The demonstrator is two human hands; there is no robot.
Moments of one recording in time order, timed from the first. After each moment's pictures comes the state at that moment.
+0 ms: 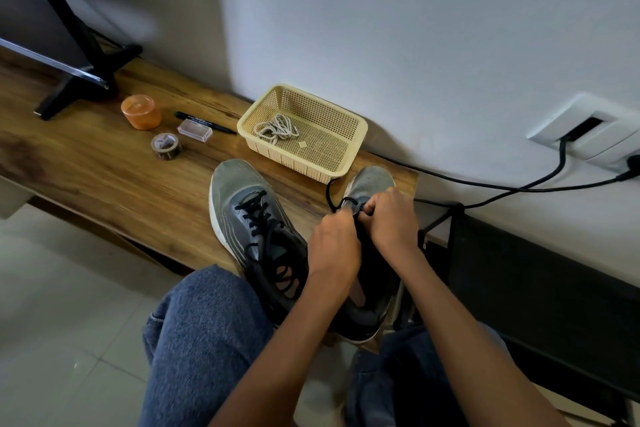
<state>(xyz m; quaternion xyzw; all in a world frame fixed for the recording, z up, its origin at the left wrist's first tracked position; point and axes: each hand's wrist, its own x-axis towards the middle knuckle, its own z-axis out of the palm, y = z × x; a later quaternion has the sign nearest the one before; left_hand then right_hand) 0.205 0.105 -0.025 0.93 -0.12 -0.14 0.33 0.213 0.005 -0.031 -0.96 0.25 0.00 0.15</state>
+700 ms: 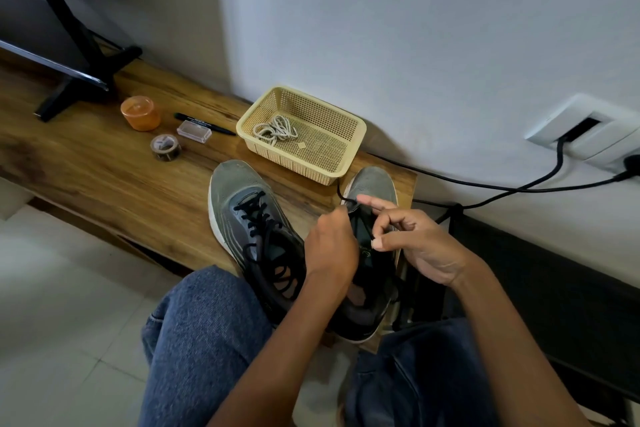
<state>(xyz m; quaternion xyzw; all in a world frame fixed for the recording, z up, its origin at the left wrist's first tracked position) 0.206 0.105 -0.026 0.93 -0.11 -0.12 0.34 0.166 -0.026 0.009 -0.71 0.11 0.14 0.68</state>
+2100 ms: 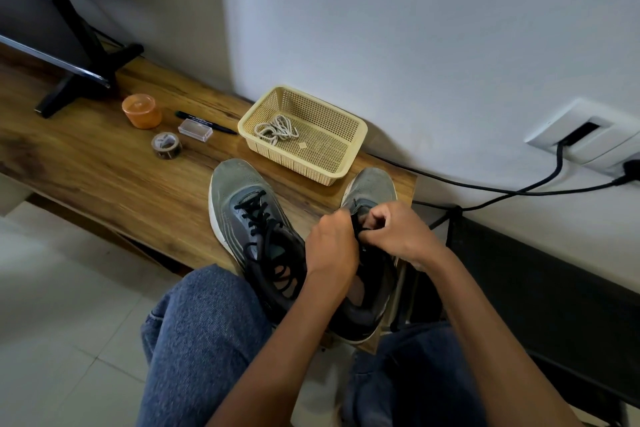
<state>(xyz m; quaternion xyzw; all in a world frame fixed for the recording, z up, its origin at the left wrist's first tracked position) 0.206 0.105 -0.024 0.93 -0.11 -0.14 0.32 0.190 -0.004 0.009 -0.90 0.19 0.15 0.38</state>
